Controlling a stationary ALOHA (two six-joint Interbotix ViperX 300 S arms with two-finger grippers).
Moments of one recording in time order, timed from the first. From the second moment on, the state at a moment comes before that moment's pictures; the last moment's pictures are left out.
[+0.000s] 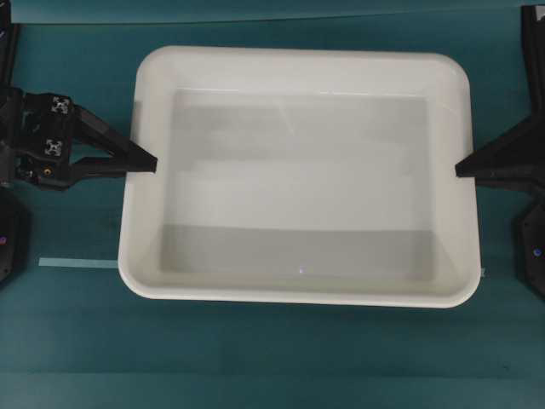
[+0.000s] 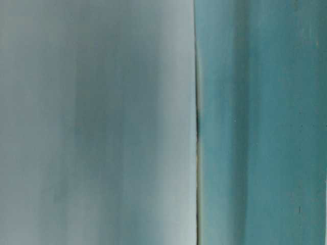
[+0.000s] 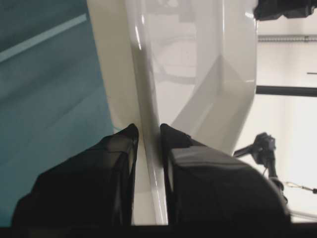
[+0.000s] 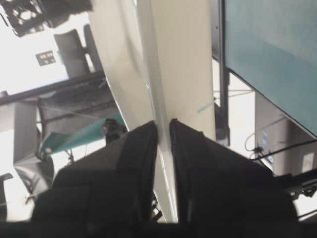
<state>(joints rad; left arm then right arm) 0.01 -0.67 0.55 0.02 0.43 -1.39 -0.11 -0.90 0.72 0.36 0.46 1.35</state>
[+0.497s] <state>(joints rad) 0.01 -0.67 0.55 0.02 0.43 -1.39 -0.11 -0.90 0.72 0.36 0.48 1.35</state>
